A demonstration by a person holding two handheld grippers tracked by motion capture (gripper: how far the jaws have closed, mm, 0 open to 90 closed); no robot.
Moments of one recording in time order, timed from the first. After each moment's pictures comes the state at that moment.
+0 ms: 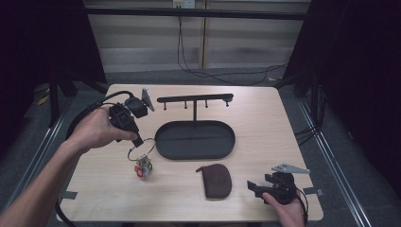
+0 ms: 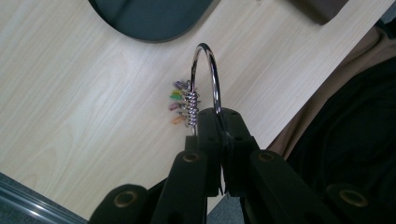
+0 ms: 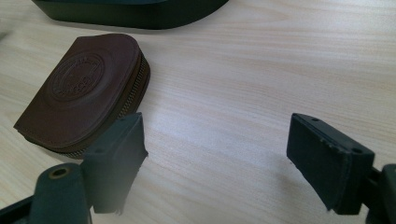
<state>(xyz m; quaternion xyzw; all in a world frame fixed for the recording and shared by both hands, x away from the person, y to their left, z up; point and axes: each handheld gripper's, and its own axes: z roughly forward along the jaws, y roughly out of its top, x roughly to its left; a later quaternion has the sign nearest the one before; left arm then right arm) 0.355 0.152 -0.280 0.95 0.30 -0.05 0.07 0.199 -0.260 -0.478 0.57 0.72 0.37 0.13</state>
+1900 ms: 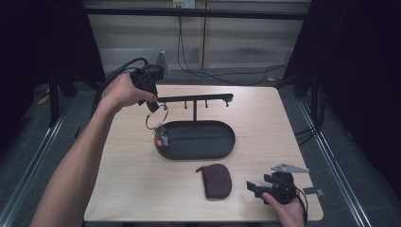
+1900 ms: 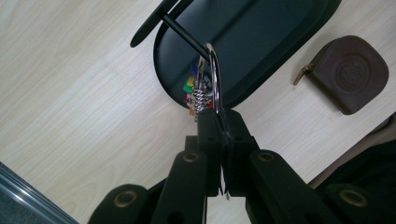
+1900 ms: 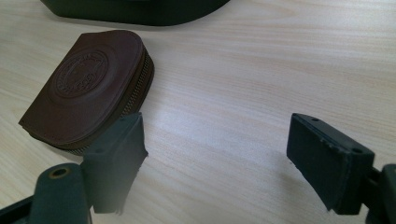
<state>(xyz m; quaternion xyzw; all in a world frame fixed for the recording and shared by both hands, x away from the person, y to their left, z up) 0.452 0.114 -0.268 0.93 0.37 -0.03 0.07 0.200 -0.260 -0.478 0.57 0.72 0.37 0.12</state>
